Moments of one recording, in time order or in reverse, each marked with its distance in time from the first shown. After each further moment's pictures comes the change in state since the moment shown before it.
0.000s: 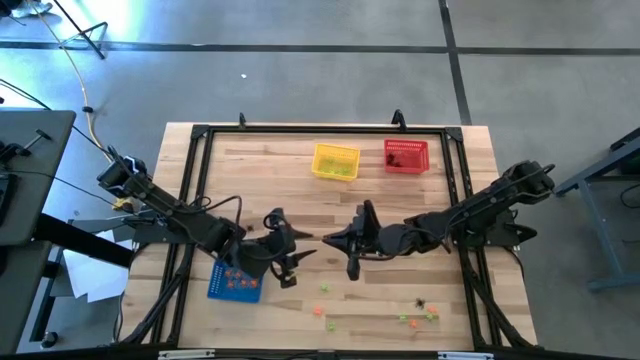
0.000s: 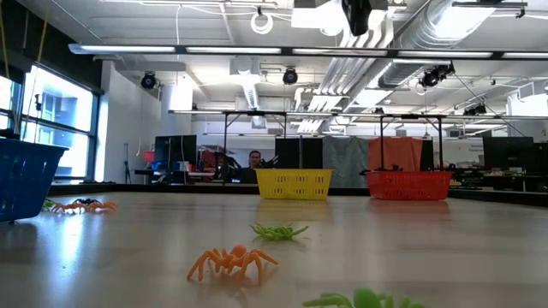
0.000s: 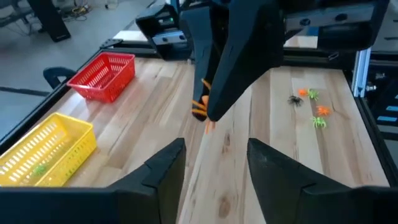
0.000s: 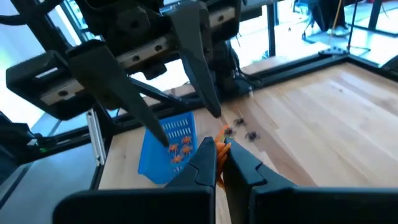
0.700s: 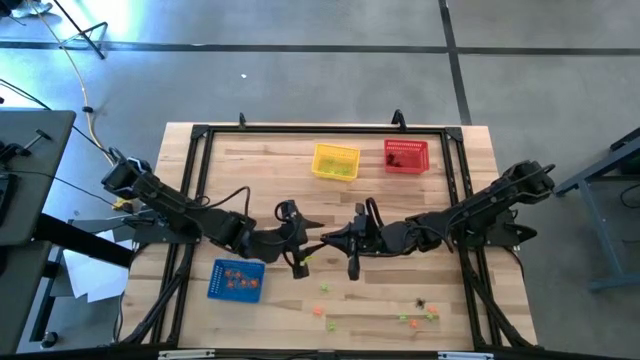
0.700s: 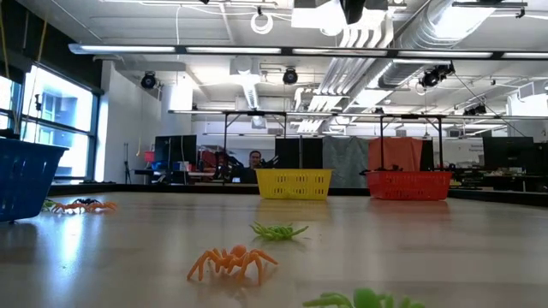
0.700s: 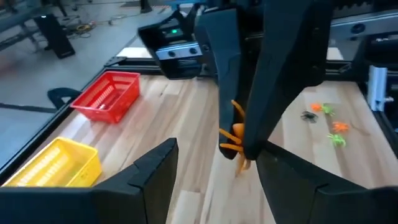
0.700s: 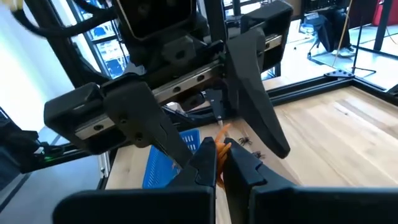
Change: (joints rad) left arm 0.098 0.045 0.000 0.143 0.061 0.132; right arm 0.000 -0.002 0.000 0.078 -0.010 -0.074
